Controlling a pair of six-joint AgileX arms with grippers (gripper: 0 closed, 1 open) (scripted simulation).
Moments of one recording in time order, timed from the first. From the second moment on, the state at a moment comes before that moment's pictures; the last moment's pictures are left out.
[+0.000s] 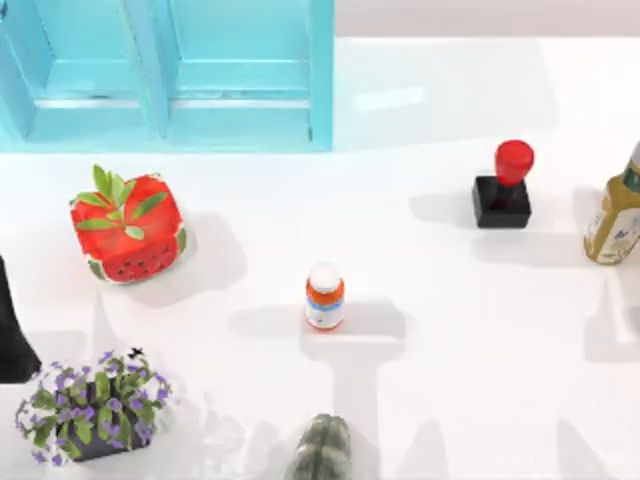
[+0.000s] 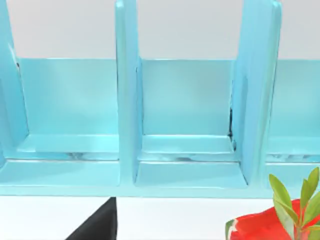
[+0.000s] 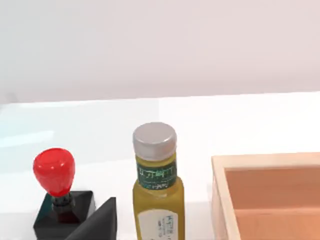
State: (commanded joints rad) left arm 0.00 0.00 0.00 0.00 0.00 0.00; right arm 0.00 0.20 0.19 -0.12 0.00 0.05
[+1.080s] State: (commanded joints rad) left arm 0.00 0.00 0.00 0.00 0.00 0.00; right arm 0.16 1.87 1.77 -1.32 0.14 0.19
